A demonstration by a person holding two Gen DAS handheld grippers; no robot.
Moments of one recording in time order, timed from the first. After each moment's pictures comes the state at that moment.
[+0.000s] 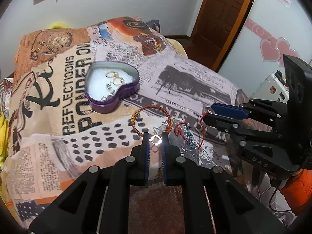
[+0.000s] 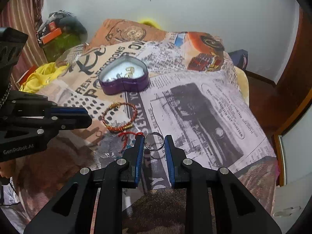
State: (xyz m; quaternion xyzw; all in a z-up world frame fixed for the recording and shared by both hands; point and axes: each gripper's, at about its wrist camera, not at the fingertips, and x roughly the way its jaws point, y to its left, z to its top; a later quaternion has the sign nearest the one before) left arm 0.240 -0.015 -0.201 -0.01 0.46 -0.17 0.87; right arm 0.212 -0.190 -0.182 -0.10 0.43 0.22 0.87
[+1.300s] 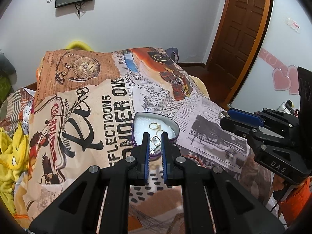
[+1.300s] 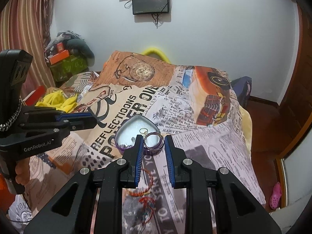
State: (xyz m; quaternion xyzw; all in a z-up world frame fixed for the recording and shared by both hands) left arm 0.280 0.045 -0.145 -0.03 0.38 -0.11 0.92; right arm 0.252 -0.149 -0.119 -0.08 0.35 0.24 0.90
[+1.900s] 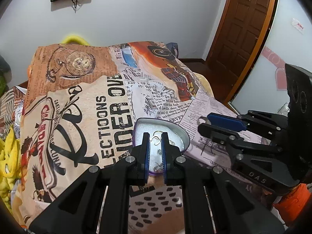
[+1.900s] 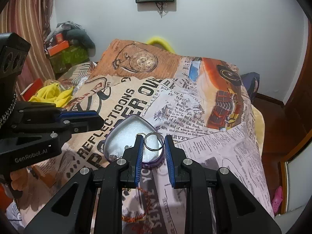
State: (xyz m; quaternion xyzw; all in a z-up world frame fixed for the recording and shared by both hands) left arm 0.327 0.048 -0.171 -0.04 0.40 -0.12 0.91; right arm 0.300 -0.126 -0.150 -0.09 0.38 0.25 0.88
